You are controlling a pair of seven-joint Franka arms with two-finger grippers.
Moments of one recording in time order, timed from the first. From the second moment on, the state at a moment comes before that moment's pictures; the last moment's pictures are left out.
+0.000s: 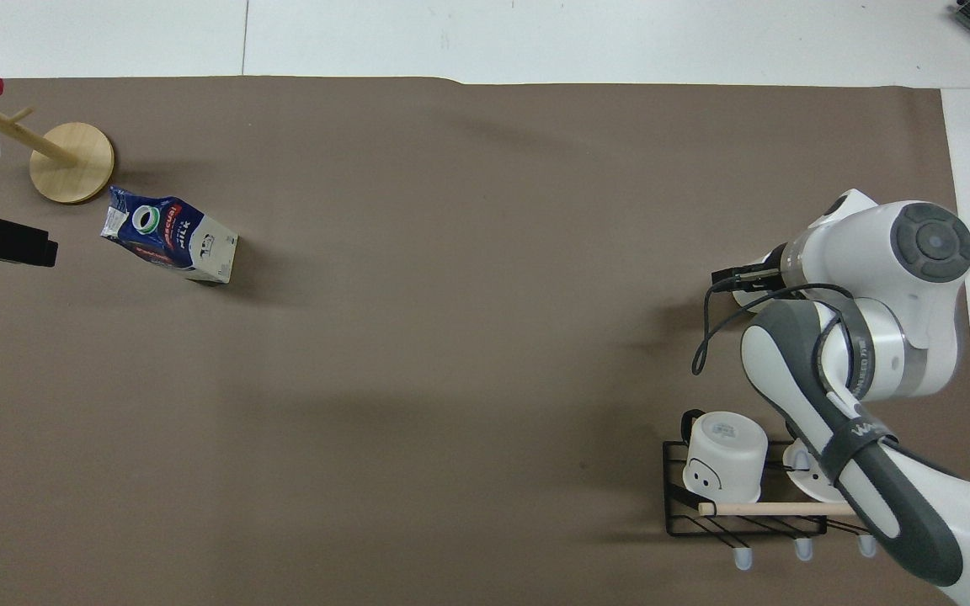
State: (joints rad) left arm -0.13 0.01 0.06 -1.45 0.00 1.54 0.11; right arm 0.11 0.21 -0.09 -2.06 -0.03 2.36 -0.03
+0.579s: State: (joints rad) left arm -0.12 0.01 0.06 -1.45 0.00 1.54 0.11; right arm 0.11 0.21 -0.09 -2.06 0.00 2.36 -0.04
